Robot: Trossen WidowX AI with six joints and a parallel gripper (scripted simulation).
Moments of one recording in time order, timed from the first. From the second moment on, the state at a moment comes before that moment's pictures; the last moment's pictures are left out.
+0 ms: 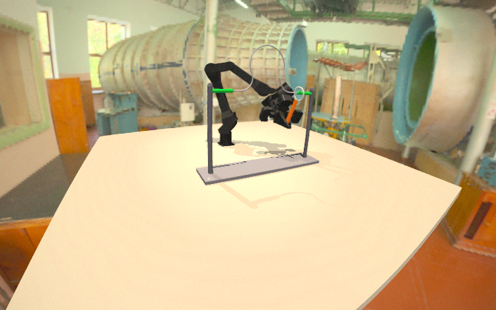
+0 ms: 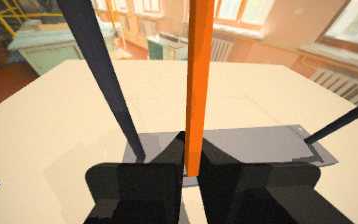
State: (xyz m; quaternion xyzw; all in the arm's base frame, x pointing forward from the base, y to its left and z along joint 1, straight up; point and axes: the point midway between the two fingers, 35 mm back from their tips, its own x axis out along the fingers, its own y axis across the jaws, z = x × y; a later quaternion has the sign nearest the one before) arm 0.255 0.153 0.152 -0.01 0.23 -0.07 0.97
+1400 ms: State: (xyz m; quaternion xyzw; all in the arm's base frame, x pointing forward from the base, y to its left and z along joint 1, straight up) arm 0.257 0.165 0.140 0.00 0.23 -0.07 0.97
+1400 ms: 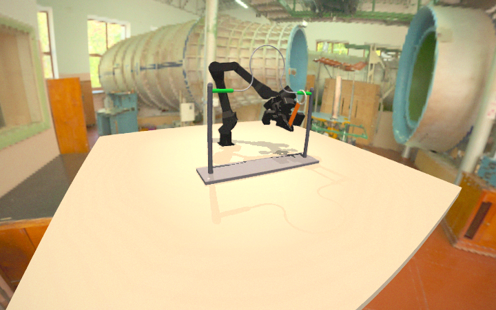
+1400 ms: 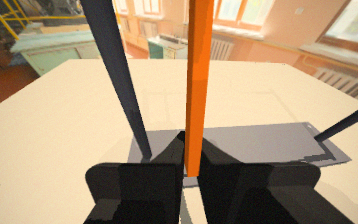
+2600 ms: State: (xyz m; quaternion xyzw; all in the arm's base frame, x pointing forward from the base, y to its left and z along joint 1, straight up) arm 0.212 0.170 0.157 -0.01 0.23 -0.07 0.97
